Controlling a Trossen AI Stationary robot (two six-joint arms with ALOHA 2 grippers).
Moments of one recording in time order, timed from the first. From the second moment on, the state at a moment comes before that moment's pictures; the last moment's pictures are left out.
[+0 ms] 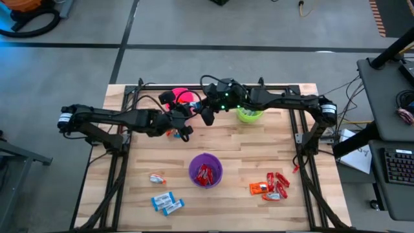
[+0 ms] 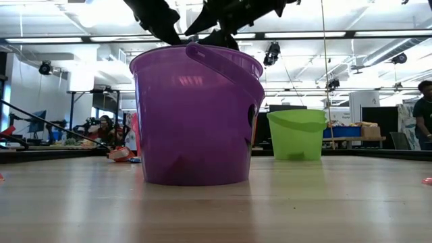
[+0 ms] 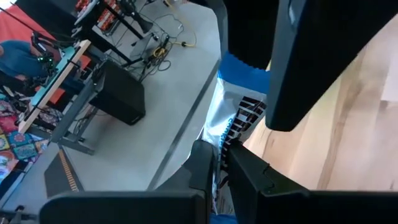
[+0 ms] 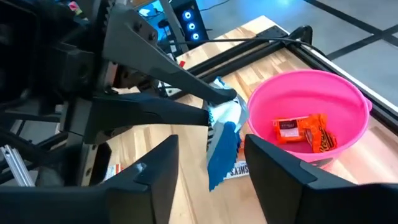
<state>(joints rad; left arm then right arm) -0.04 1.35 1.16 -0.50 -0.85 0.11 -0.24 1.74 1.52 -0.20 -0.15 0.32</state>
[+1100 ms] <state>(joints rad) 0.04 1.26 1.16 -0.55 -0.44 -0.13 -0.41 1.59 1.53 -0.72 -0.15 0.26</state>
